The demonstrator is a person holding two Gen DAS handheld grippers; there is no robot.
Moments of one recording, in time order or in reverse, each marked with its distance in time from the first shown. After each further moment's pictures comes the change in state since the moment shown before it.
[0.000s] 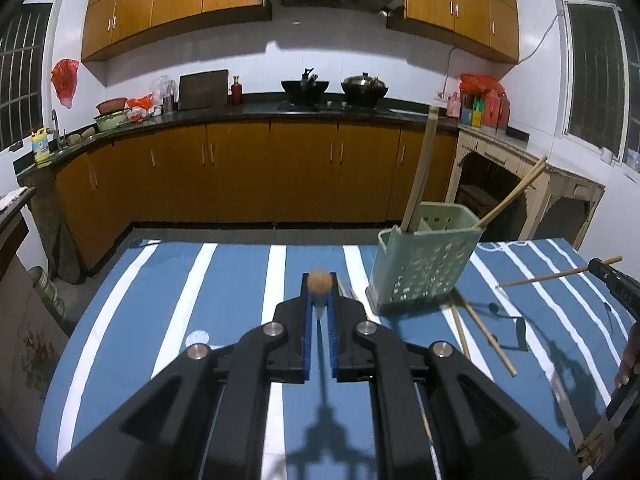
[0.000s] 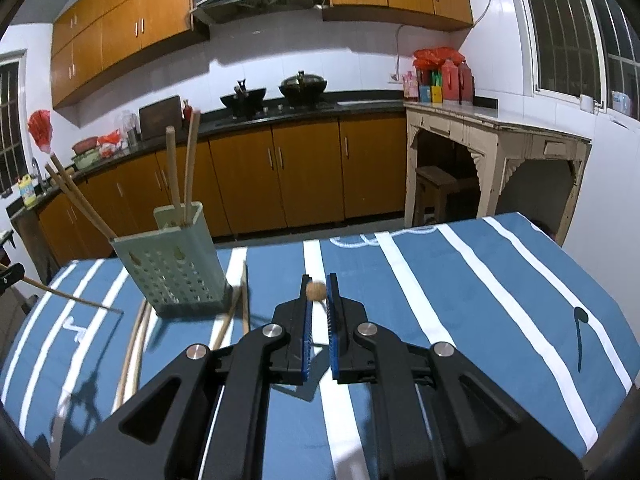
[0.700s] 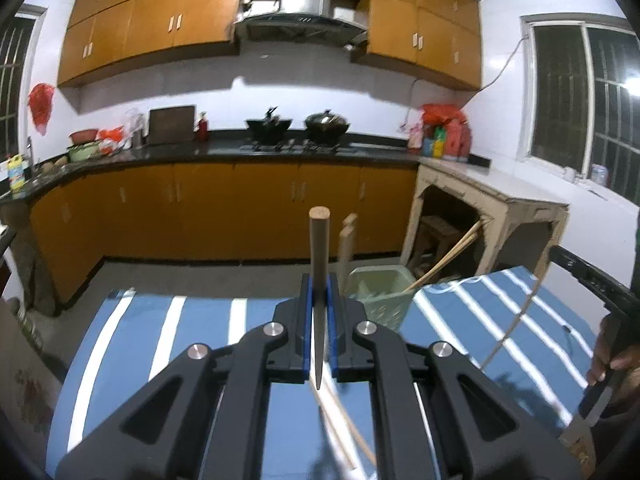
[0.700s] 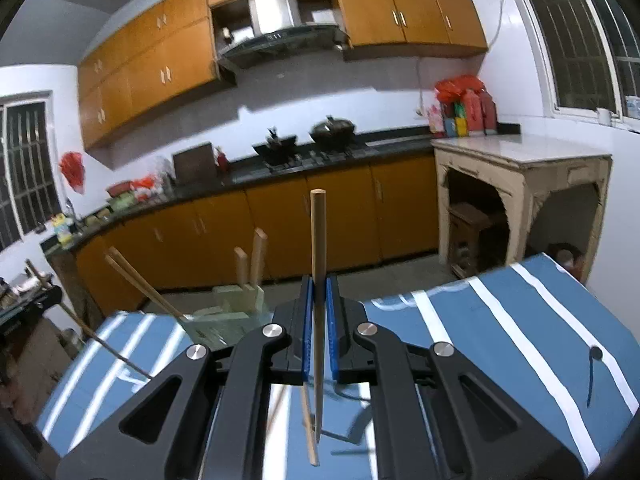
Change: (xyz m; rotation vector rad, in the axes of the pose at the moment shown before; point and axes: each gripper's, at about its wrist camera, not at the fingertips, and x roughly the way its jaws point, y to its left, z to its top) left arm -0.053 -0.032 0.060 0.034 -0.117 -0.143; right arm -0.049 0.021 0.066 0.033 -0.145 0.154
